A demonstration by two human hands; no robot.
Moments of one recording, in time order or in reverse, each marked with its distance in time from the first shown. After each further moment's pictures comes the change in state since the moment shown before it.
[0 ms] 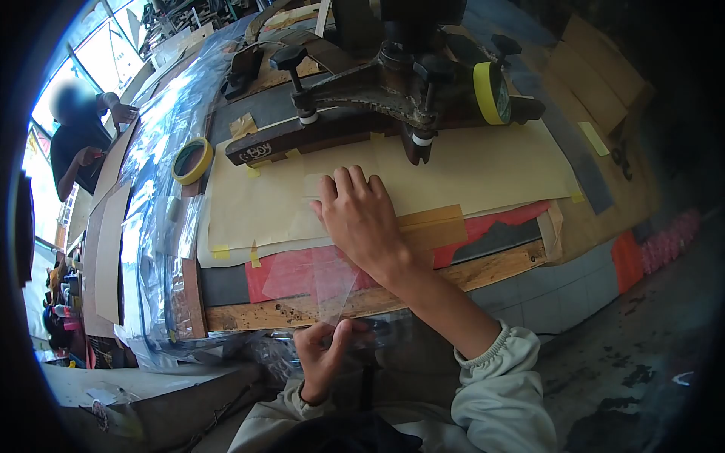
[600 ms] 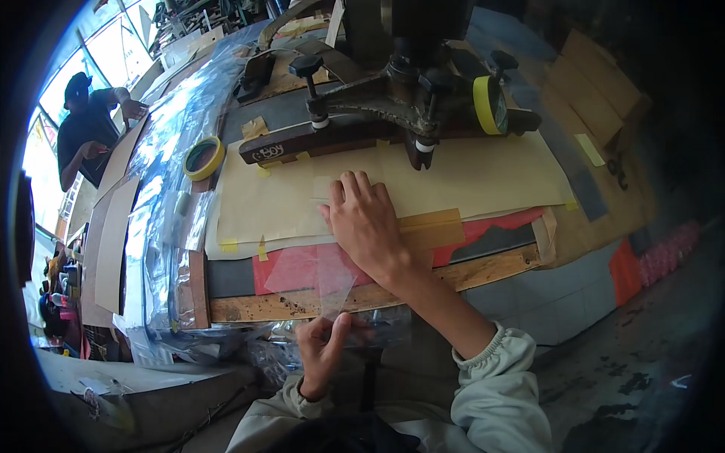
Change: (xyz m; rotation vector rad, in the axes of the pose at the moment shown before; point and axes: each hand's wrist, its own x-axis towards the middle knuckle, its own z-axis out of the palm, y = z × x) left_hand 0.002 0.007 0.002 -0.085 0.037 0.109; right_hand -0.004 -0.004 -0.001 0.009 0.017 0.003
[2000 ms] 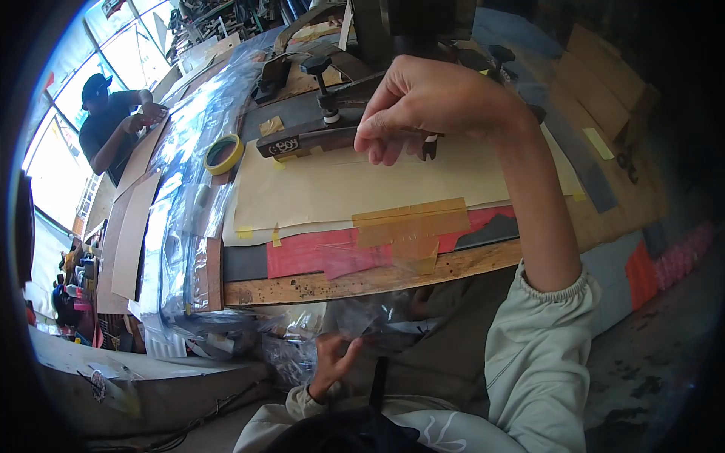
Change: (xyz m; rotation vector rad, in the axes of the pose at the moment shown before) left_hand -0.061 -0.069 -0.014 0.280 -0.044 0.140; right_hand 0.080 0.071 -0.157 0.889 -0.737 0.122
